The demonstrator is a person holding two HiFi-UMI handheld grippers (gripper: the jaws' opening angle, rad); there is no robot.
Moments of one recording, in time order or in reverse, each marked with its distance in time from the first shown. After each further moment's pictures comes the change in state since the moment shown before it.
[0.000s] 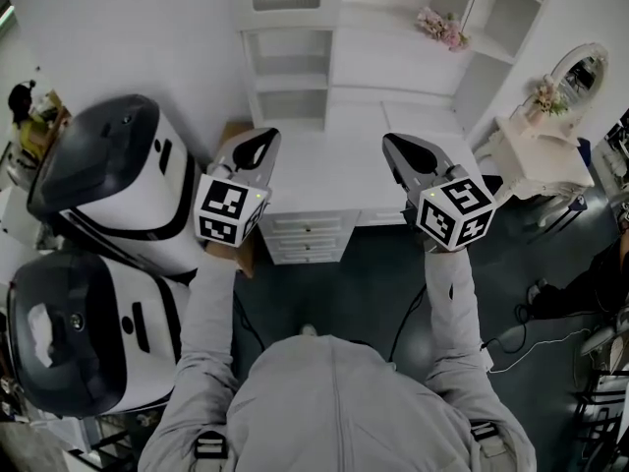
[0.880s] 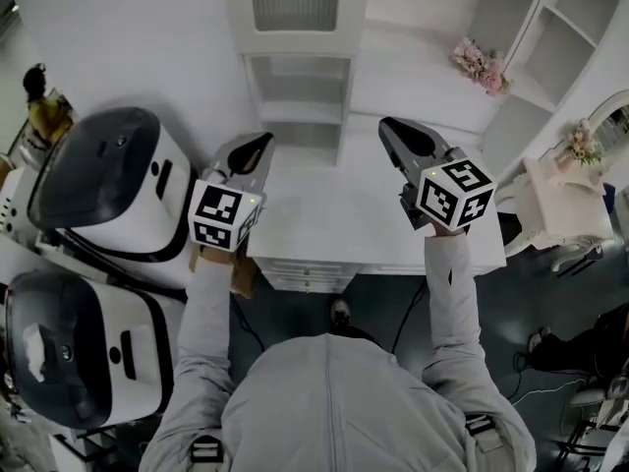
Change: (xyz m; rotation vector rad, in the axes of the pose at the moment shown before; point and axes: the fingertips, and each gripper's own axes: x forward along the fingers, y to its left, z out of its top) left arm 0.125 0.085 -0.029 -0.002 0.050 0.122; right arm 0.149 -0.137 0.012 0.049 -0.052 0.143
